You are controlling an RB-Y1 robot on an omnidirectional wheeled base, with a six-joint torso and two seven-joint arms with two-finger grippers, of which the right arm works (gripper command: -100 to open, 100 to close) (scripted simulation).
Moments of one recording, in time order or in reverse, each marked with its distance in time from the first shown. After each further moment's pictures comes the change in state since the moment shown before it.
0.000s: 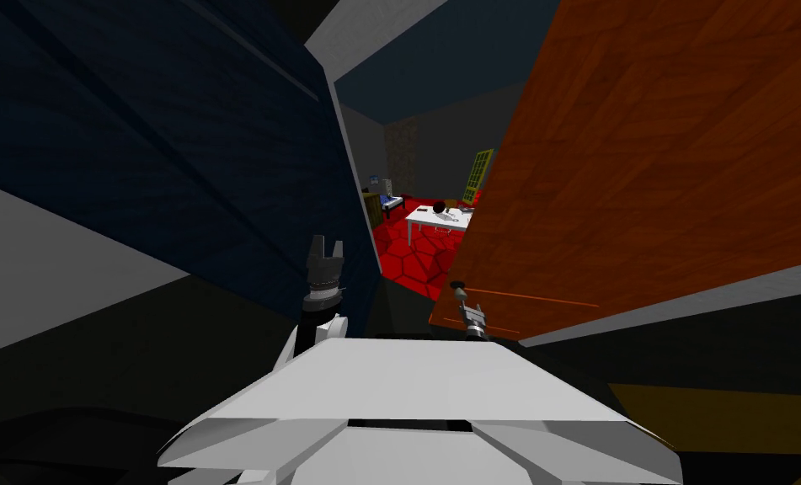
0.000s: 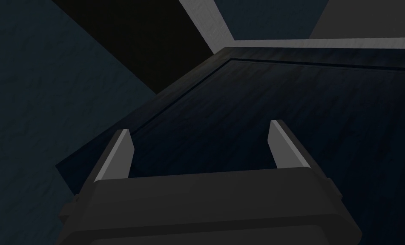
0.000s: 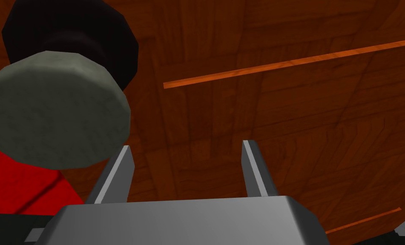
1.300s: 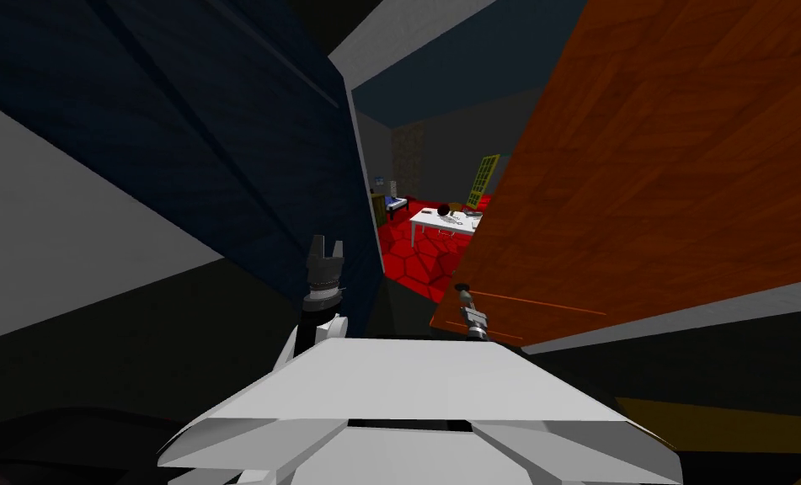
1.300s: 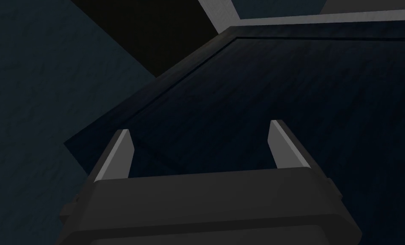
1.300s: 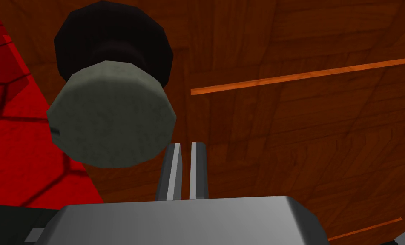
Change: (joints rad) arm 0.007 -0.009 -0.005 0.006 0.000 0.004 -0.003
